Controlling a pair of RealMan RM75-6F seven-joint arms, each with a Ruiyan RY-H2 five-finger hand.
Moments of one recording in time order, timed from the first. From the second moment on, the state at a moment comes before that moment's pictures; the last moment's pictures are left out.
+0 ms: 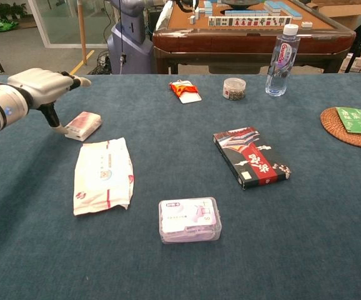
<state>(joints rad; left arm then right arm) -0.84 -1.66 -0.22 -1.03 0.91 0.92 0.63 0.03 -1.05 0.08 -1.60 -1.52 1.55 0.13</state>
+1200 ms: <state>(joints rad) -0.88 -1.81 -0.24 -0.74 1.00 0.87 0.46 0.04 -1.04 0.09 -1.59 -1.49 1.53 0.15</state>
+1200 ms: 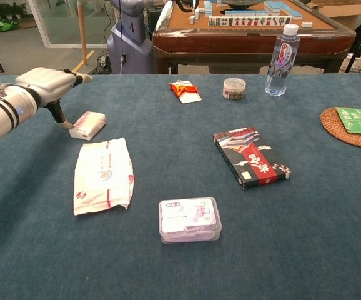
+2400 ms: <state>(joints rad) -0.95 -1.88 -0.30 -0.82 1.00 0.88 0.56 0.02 -1.02 0.09 -1.59 -1.50 1.55 0.19</state>
